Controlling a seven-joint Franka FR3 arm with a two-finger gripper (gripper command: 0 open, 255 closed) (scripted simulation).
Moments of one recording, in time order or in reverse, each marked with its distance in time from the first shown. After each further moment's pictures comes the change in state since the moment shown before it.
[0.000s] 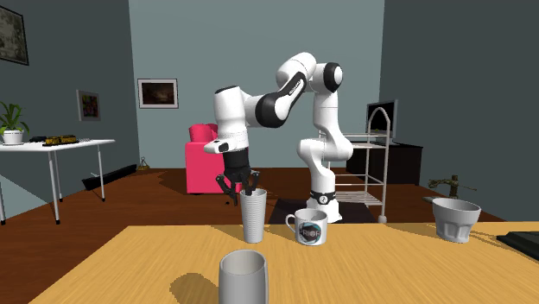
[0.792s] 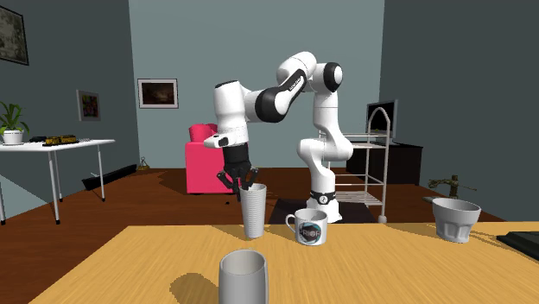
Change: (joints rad) arm 0.001 -0.020 -0.001 0.019 -0.012 -0.036 0.008
